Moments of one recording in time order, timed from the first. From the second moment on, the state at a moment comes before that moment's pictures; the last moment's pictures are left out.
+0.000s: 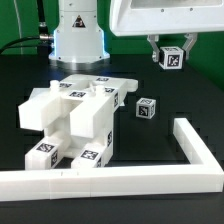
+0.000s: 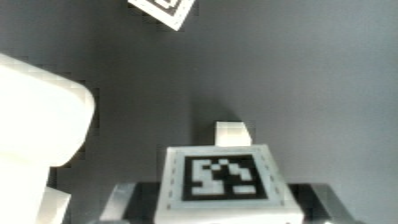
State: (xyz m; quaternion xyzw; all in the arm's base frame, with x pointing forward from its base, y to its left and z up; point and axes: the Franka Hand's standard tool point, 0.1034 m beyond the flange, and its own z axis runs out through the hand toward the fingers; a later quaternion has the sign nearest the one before) arm 0.491 0.129 0.123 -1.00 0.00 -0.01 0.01
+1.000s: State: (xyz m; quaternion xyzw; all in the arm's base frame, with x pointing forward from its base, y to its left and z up) arm 0.532 0.048 0.144 -0.99 -0.10 -0.03 0.01
